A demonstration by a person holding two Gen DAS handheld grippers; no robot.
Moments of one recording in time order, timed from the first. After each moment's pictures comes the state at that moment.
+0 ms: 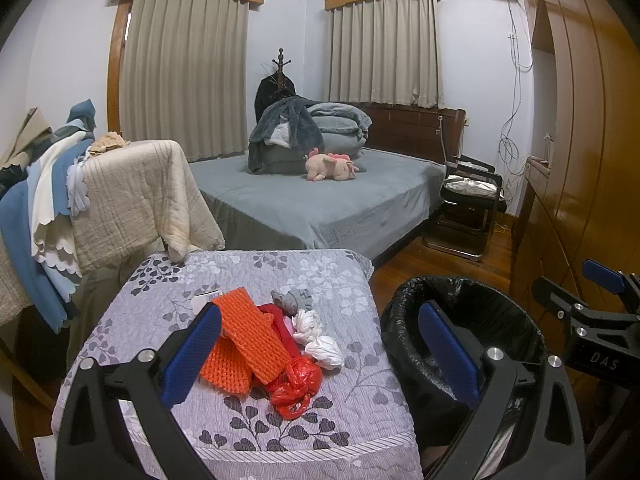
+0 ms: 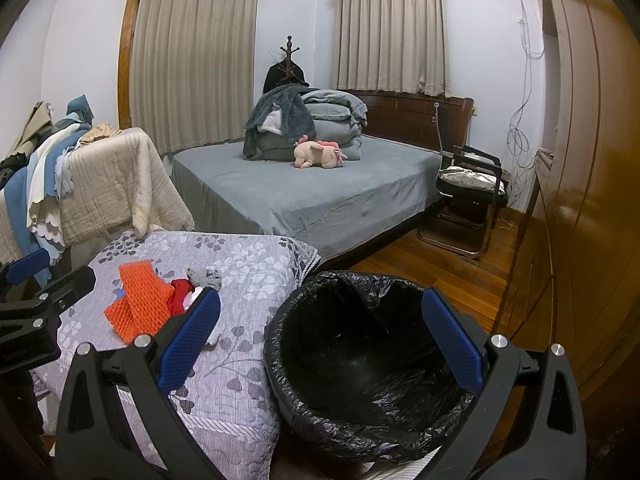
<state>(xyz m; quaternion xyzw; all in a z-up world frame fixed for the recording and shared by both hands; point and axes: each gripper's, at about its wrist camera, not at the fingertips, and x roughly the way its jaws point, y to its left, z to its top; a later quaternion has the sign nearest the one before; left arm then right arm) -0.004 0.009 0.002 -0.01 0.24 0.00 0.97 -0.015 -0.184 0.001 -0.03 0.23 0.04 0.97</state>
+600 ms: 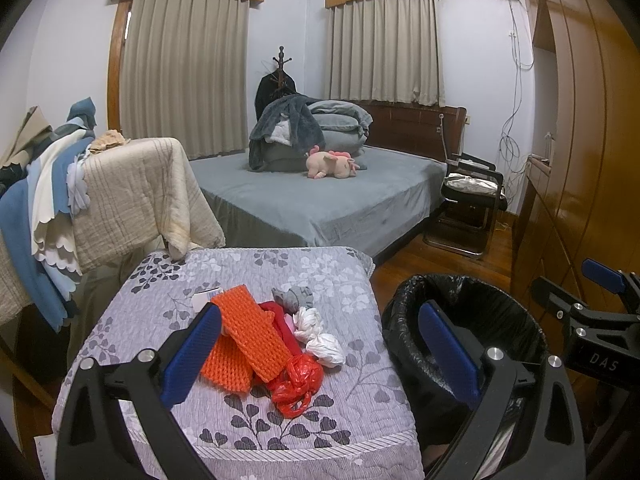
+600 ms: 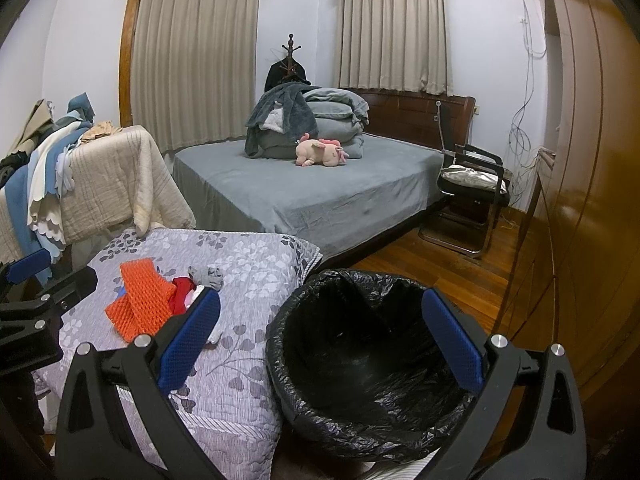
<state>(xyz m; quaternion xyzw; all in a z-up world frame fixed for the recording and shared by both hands) -0.007 0.013 0.003 -0.01 0.24 0.00 0.97 -0.014 -0.181 -0.001 -0.03 0.23 0.04 0.97</state>
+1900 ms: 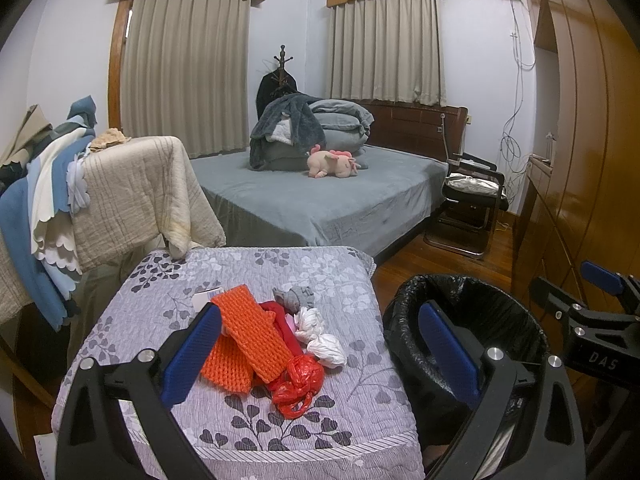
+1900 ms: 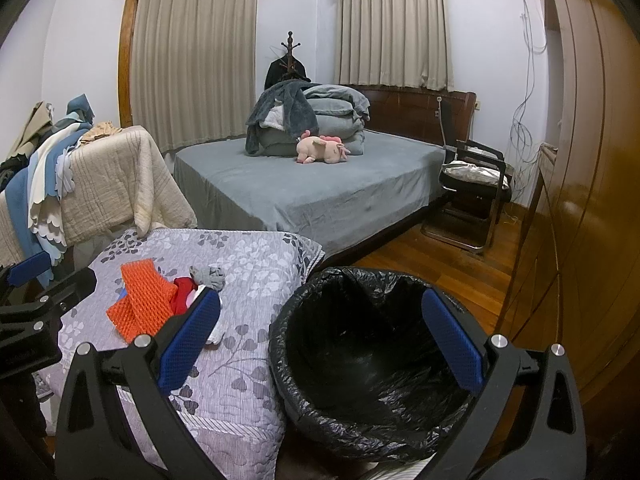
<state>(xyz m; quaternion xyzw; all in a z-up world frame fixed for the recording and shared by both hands) -0.006 0.011 0.002 -0.01 0.24 0.00 0.97 -0.011 -0.180 -0.003 -0.03 0.24 0.04 0.97</state>
